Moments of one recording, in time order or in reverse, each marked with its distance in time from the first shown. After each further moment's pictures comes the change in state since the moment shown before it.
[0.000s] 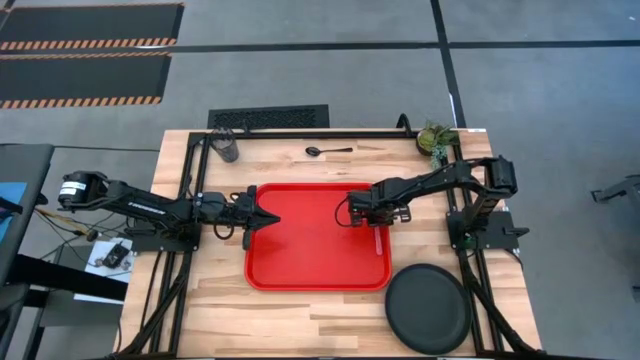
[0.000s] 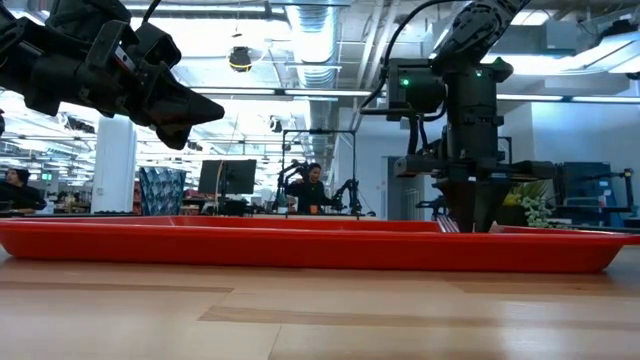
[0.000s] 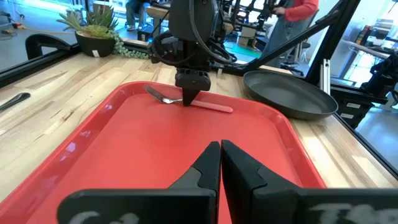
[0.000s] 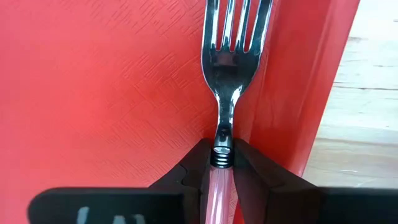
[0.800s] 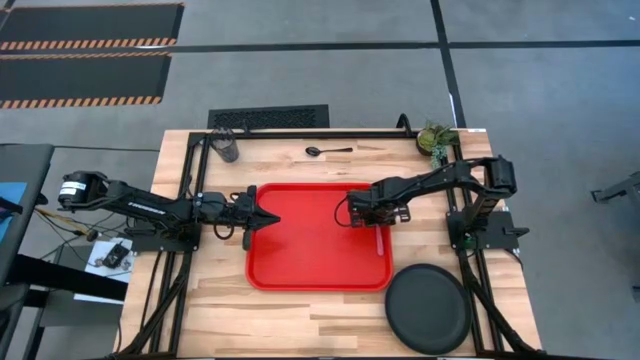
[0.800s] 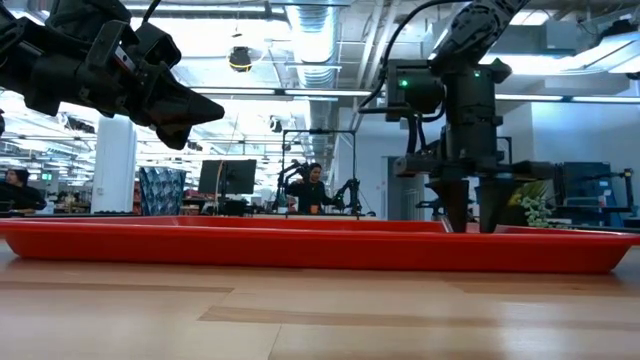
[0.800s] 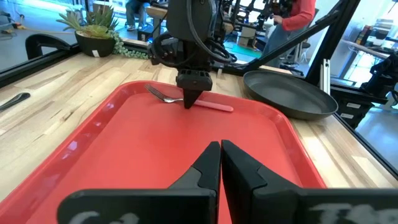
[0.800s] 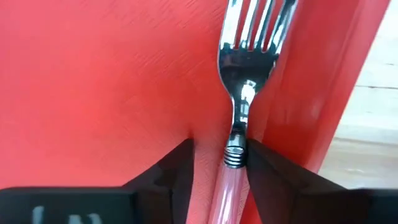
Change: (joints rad) left arm 0.000 0.000 0.000 0.000 0.000 0.000; right arm -0.001 0.002 0.007 -0.017 -0.028 -0.033
